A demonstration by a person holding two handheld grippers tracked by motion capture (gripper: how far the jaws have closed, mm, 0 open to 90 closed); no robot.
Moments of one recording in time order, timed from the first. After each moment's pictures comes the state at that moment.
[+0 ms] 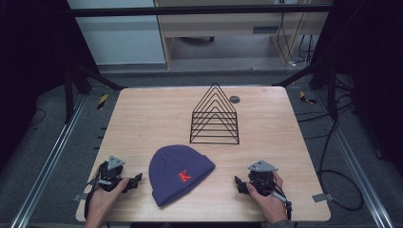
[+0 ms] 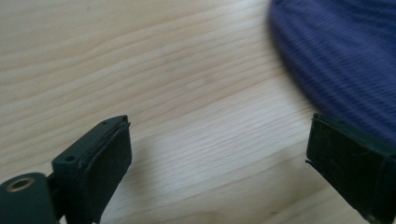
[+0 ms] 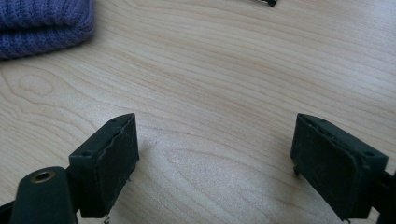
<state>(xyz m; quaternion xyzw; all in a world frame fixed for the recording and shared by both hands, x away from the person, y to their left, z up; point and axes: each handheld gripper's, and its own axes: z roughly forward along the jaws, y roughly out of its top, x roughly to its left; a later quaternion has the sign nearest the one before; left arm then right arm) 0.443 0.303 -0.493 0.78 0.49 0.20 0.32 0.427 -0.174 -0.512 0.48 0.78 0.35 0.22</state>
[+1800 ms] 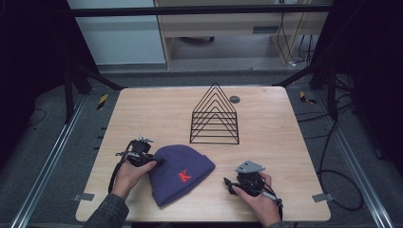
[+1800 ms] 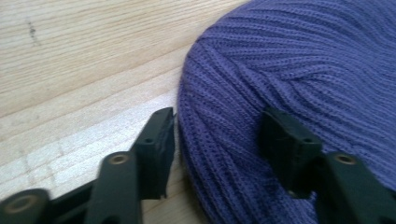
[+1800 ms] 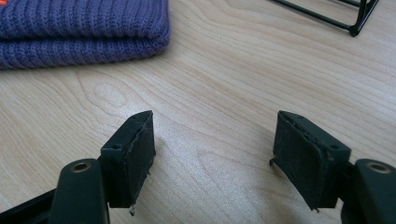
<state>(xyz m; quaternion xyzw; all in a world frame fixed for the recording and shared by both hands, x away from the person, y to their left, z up) 0.515 0.232 -0.478 0.81 0.51 0.08 0.27 0.428 -0.143 -0.510 0.42 0.81 0.37 0.19</state>
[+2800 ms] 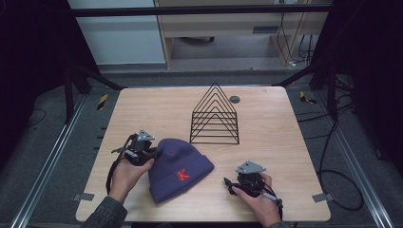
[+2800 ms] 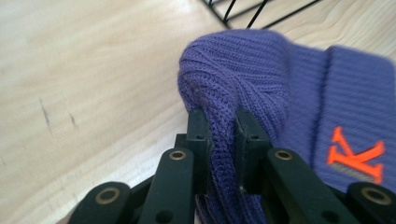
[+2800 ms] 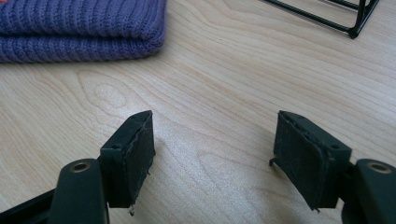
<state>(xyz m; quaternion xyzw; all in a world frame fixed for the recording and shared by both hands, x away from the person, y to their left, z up) 0.491 0.216 -0.419 0.84 0.41 0.16 0.32 0.428 -0.144 -0.511 0.41 0.81 0.37 0.20</state>
